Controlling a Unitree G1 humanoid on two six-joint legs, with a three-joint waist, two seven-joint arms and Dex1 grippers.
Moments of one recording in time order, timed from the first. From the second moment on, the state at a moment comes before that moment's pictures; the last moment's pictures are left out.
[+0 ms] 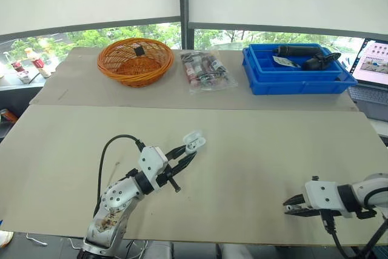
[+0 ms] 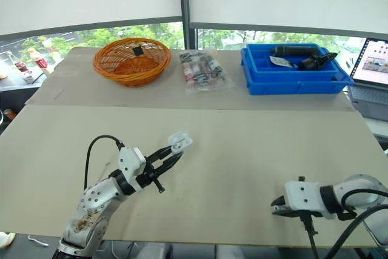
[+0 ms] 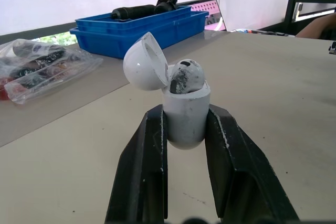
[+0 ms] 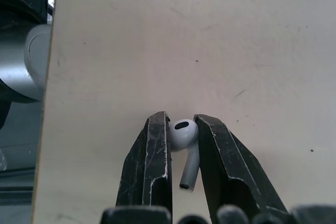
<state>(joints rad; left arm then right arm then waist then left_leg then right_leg) 0.01 0.35 -0.13 -0.36 -0.27 0.03 -0.66 0.13 -1.11 -0.05 -0.13 0.18 -0.14 1.34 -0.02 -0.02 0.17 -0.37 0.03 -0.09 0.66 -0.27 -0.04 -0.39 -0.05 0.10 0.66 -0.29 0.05</state>
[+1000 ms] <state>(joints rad) 0.01 0.34 -0.16 -0.36 -0.27 0.03 -0.65 0.09 -1.35 0.02 -0.57 -0.06 0.29 1.27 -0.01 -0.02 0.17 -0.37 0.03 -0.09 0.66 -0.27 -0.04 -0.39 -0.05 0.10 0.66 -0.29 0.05</state>
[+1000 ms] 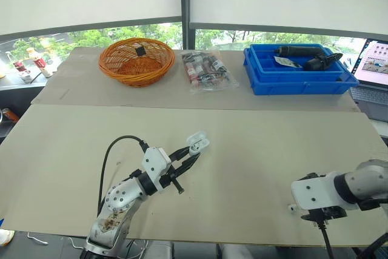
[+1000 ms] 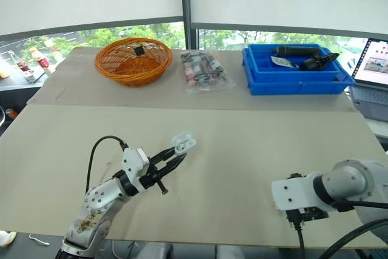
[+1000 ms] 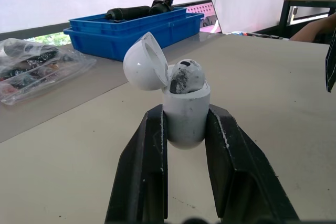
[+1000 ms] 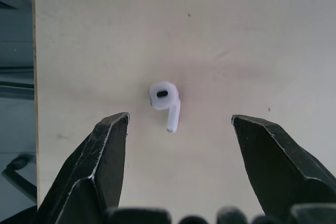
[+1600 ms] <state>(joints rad) 0.01 0.35 -0.16 -0.36 -0.27 0.03 -0.65 -0.11 -1.28 0.23 -0.49 -0.12 0.30 1.37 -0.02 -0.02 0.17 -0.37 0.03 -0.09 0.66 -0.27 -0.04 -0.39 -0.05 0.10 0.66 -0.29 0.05</state>
